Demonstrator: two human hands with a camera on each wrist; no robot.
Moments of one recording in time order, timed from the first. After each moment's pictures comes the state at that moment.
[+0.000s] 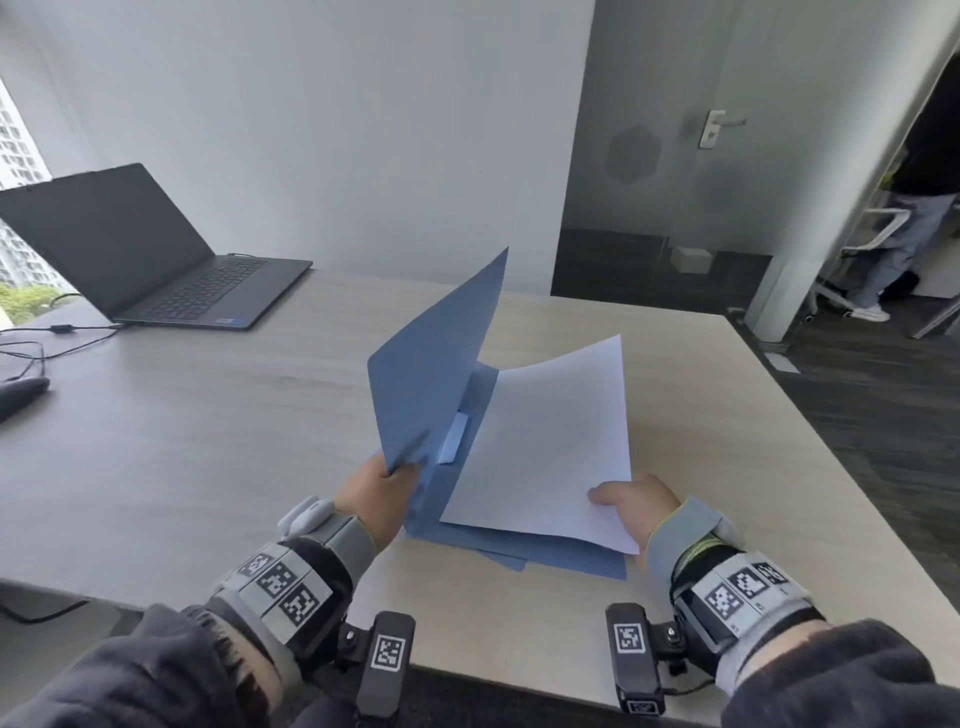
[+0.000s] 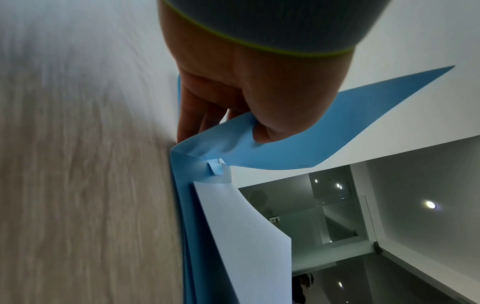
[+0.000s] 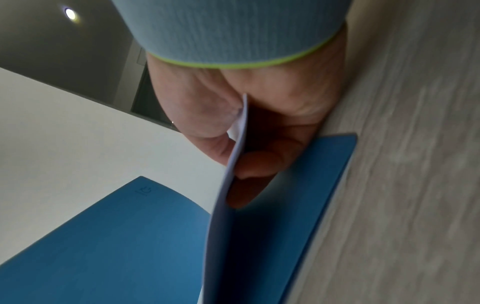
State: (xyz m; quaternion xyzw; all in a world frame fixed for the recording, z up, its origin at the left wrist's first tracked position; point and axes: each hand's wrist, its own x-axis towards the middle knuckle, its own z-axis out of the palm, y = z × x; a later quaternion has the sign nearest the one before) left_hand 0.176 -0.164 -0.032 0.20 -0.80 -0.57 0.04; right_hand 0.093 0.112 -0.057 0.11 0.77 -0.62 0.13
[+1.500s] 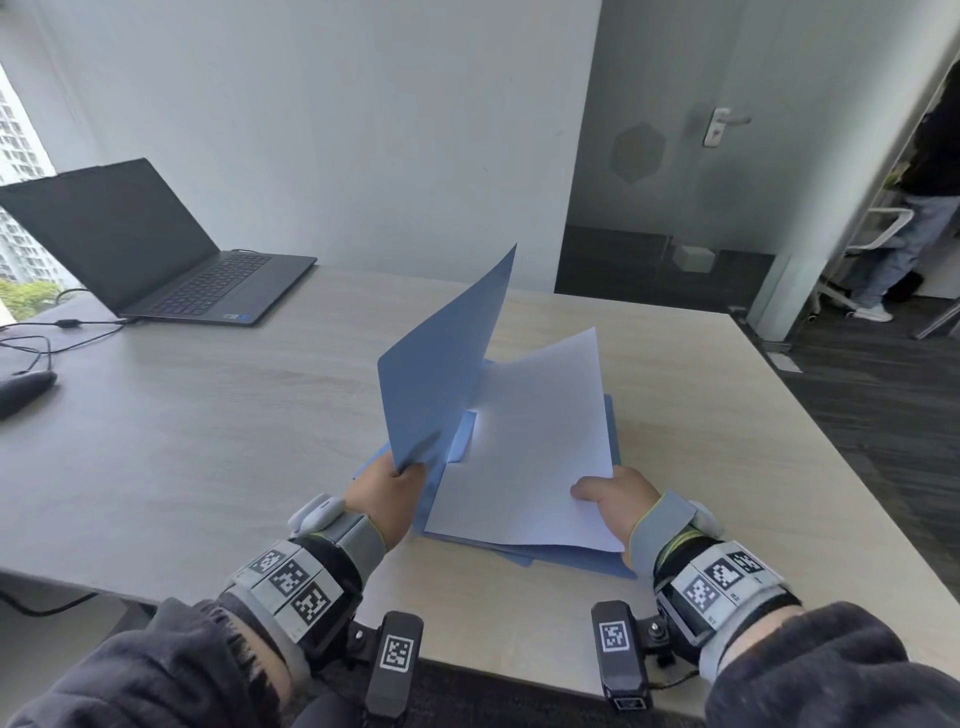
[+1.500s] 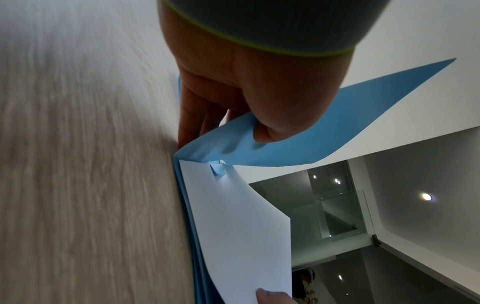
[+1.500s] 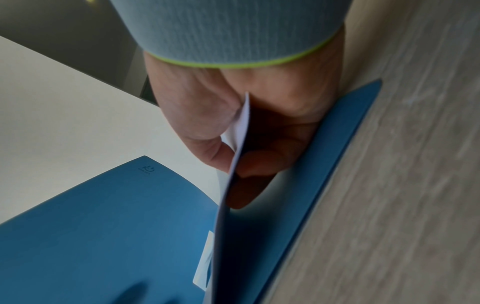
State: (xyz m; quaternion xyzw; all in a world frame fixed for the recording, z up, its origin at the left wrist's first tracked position) left_hand 0.172 -0.168 -0.043 0.20 -0.84 -0.51 0.06; right_hand 0.101 0.089 -0.052 0.05 0.79 -0.60 0.13
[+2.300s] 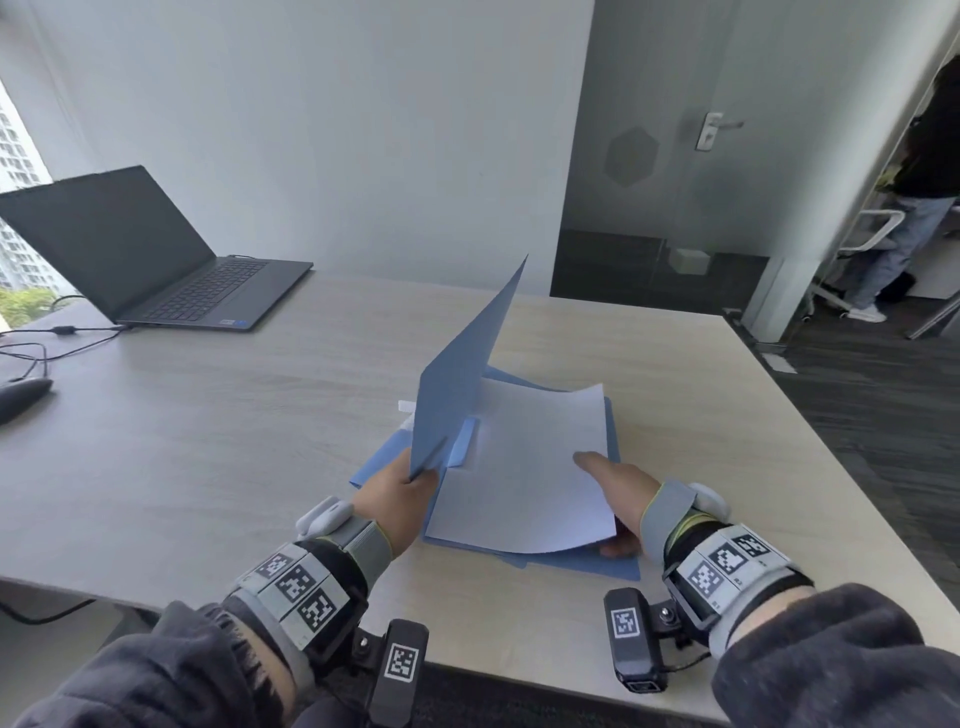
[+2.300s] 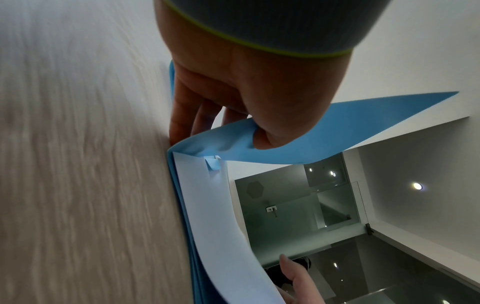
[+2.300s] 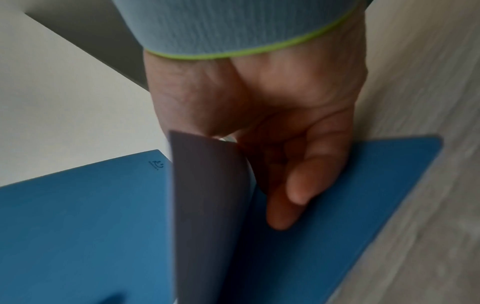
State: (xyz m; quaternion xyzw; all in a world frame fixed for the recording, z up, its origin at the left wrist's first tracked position) left_hand 0.180 -0.152 -0.031 0.17 -0.86 -0.48 0.03; right_hand 0.095 0.096 -0.034 0.14 0.82 -0.51 0.23
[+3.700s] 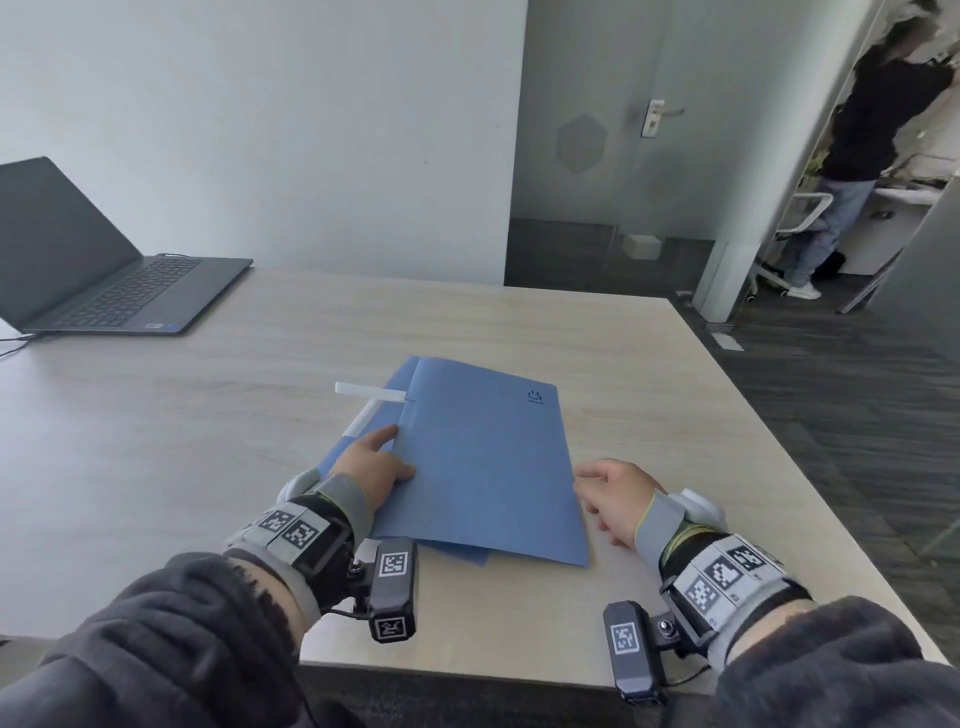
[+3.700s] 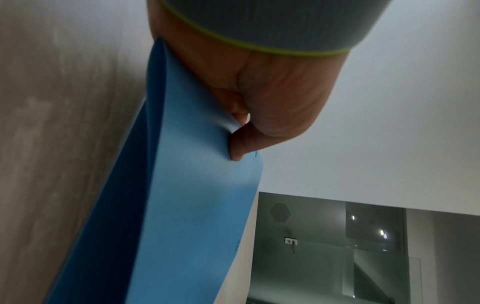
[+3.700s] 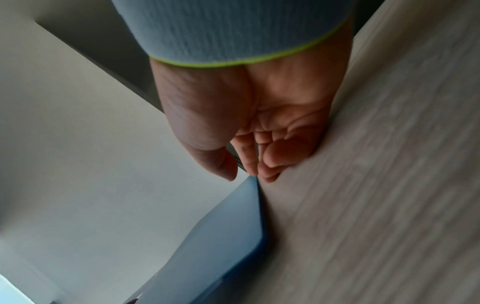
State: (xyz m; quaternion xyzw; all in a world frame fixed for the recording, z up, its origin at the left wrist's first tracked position) left_hand 0.122 -0.139 -0.045 0.25 -0.74 -0.62 -0.04; right_hand 0.111 0.153 -0.045 0.07 0.87 -0.48 0.11
